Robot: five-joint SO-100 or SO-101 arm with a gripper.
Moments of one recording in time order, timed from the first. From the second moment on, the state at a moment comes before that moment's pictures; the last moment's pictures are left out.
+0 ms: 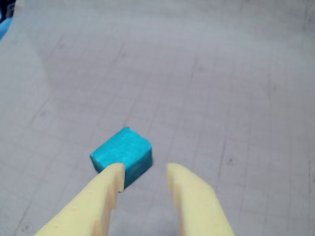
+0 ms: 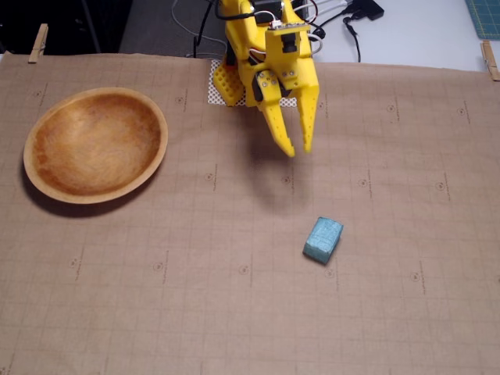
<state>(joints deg) -19.1 196.6 172.5 50.0 93.0</state>
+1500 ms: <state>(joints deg) -30.2 132.0 151.5 35.9 98.3</state>
